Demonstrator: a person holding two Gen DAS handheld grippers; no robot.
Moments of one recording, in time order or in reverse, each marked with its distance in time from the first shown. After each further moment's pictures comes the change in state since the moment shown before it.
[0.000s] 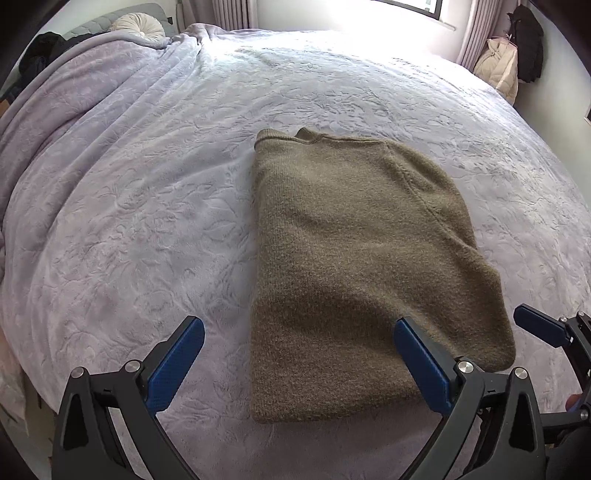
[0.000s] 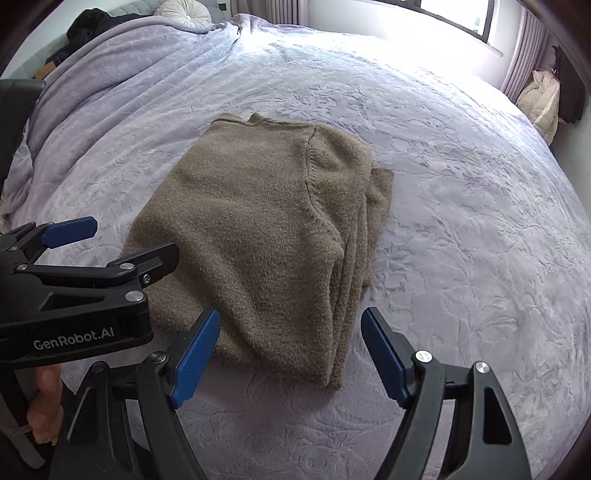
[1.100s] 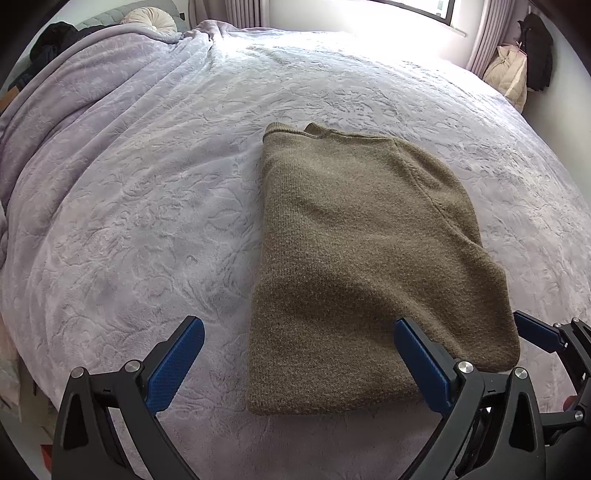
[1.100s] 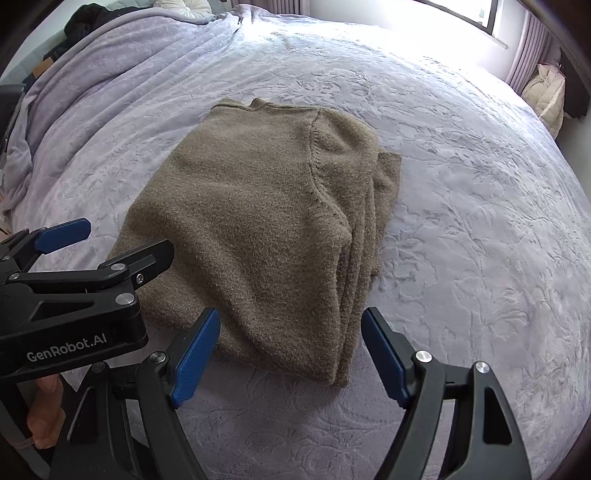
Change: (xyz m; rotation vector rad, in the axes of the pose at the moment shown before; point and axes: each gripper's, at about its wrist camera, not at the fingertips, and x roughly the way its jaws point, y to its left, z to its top) left arm 0.003 0.001 -0.008 -0.038 -0.004 0.007; right arm 0.011 0.000 -0.002 -0.003 0.038 0.015
